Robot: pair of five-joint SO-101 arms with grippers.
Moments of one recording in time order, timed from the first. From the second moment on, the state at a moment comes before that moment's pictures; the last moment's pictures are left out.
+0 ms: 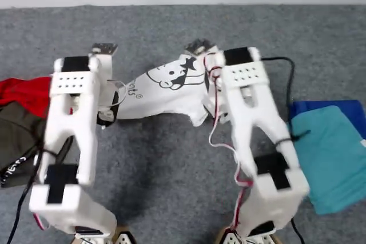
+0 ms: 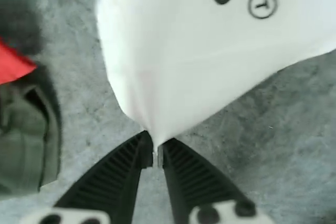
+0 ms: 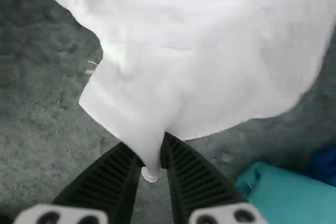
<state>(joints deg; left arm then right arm) -5.5 5.1 1.0 98.2 0.2 -14.9 8.8 -11.0 94.8 23.4</state>
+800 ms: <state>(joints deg) -5.4 -36.7 0.8 99.5 -3.4 -8.4 -54.1 -11.1 90.7 23.4</state>
